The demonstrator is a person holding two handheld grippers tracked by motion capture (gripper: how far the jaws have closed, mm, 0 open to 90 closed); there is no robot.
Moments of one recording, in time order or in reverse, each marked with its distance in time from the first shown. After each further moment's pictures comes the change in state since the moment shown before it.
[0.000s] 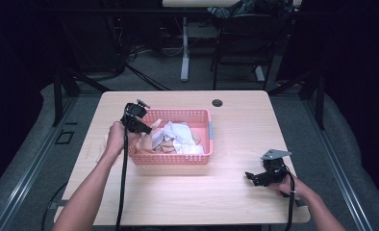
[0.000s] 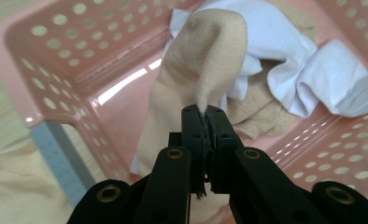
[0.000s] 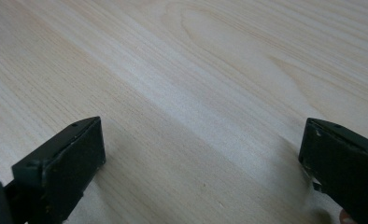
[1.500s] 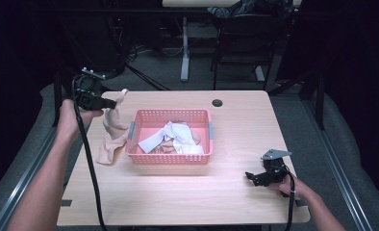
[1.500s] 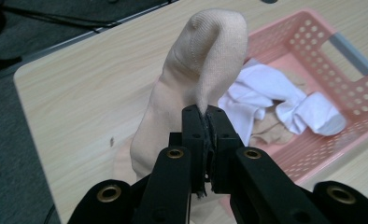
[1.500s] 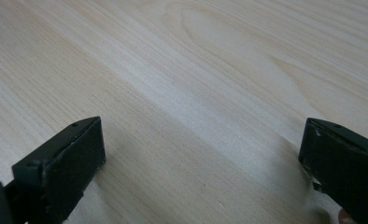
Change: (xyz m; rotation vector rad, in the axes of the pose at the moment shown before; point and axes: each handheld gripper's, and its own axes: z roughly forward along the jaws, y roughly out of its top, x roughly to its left) left arm 0.046 -0.010 -0.141 -0.176 0.100 -0.071; right arm 0.000 0.000 0.000 -0.003 0.002 -0.002
